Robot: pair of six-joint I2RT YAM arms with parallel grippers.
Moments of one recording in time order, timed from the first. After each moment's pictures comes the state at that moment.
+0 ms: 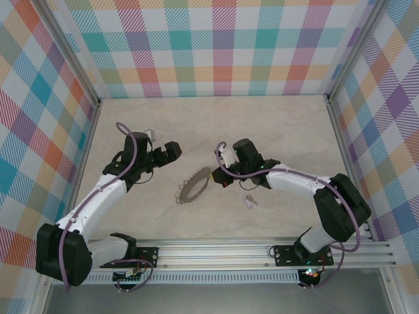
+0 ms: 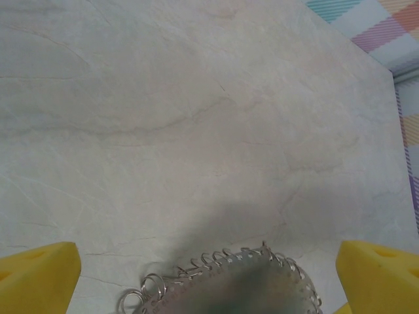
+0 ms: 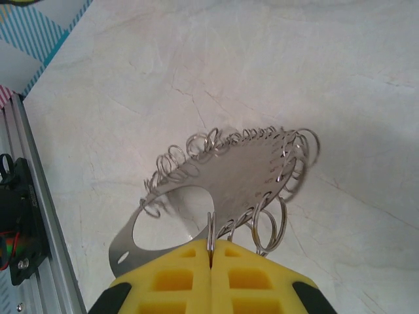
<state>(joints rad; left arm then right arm) -0.29 1.16 0.82 -0.35 0.20 -0.65 0.69 1.53 0.87 -0.08 -0.51 0.23</state>
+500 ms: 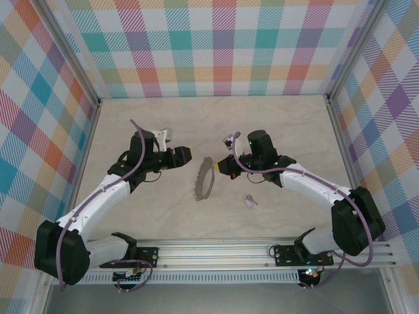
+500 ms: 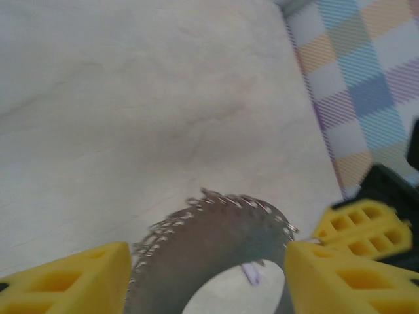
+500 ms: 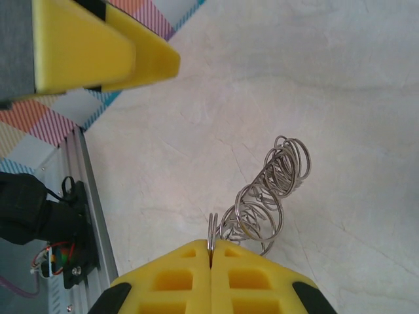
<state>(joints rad) -0.39 1.17 0.84 -0.22 0.47 -0.57 0.59 1.38 0.88 -0.08 -0.67 0.22</state>
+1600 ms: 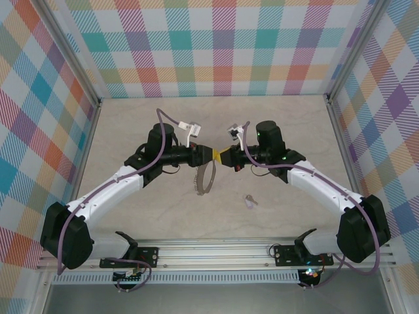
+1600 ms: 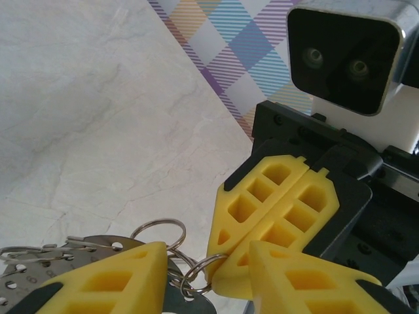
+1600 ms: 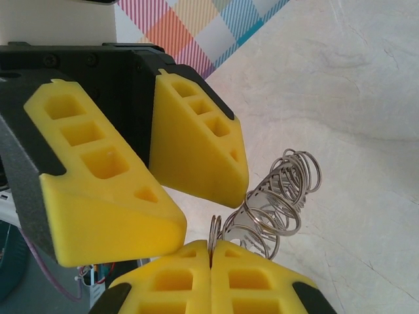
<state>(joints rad) -0.56 1.30 0.97 -0.08 0.62 -0.50 0.55 1.33 0.96 -0.11 -0.78 0.26</state>
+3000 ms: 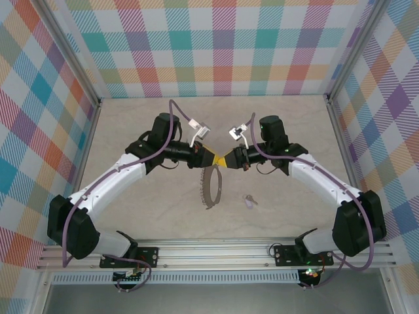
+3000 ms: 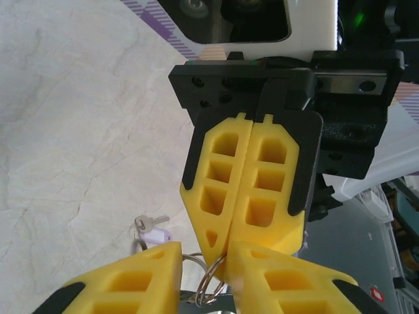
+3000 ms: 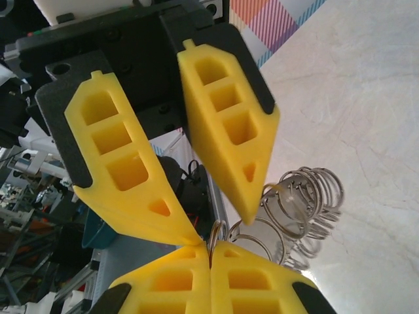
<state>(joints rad) -0.56 1.39 1.17 -0.41 0.85 -0.16 0.47 1.38 1.02 -0.25 -1.13 0.25</state>
